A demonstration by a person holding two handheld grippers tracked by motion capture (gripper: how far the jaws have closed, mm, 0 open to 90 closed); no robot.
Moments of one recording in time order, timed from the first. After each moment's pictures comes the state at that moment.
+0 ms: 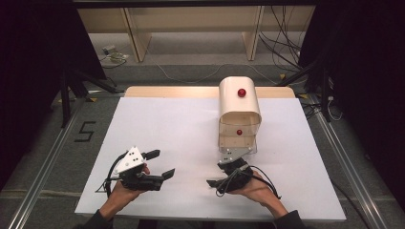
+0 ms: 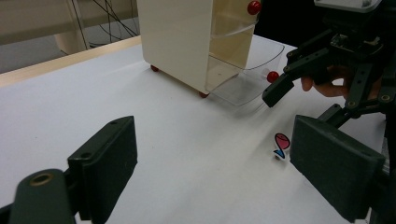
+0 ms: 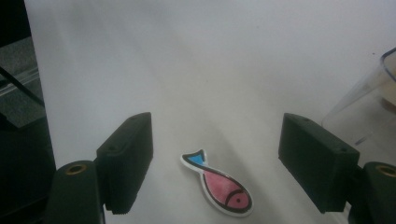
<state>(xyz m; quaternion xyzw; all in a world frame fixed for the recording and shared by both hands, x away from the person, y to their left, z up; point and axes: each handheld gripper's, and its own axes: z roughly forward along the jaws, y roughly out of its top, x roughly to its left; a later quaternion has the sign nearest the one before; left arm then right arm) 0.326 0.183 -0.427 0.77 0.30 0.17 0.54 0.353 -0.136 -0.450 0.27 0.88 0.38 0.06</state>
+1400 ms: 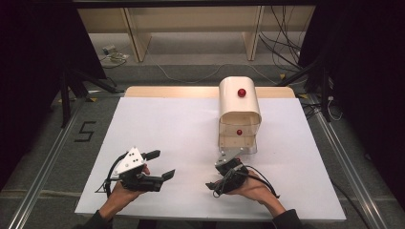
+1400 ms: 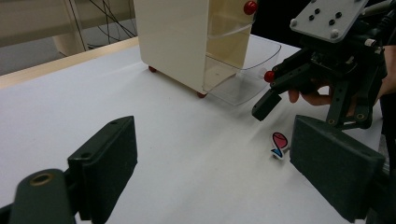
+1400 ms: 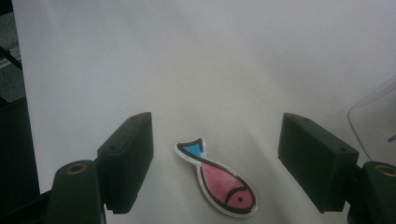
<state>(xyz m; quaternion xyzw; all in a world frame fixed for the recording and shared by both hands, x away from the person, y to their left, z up) 0.324 0.182 -0.427 0.77 0.29 0.17 0.54 0.361 -0.127 -0.466 0.25 0.91 0.34 0.05</state>
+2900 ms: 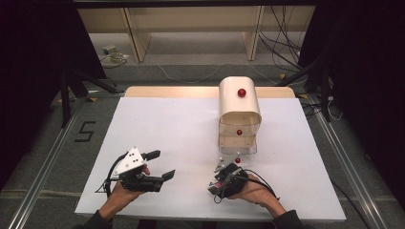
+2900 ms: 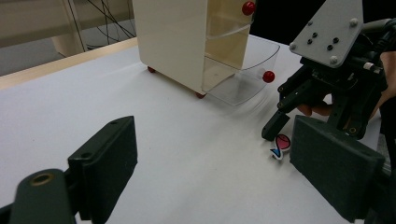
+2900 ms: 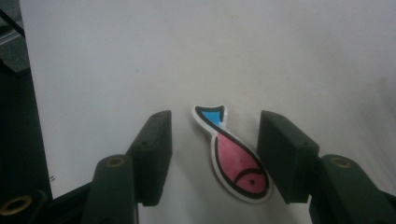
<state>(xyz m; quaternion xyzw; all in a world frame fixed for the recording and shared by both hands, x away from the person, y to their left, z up) 0.323 0.183 -0.426 0.77 0.29 0.17 0.55 0.355 -0.127 -0.477 0.24 0.92 0.30 0.02</state>
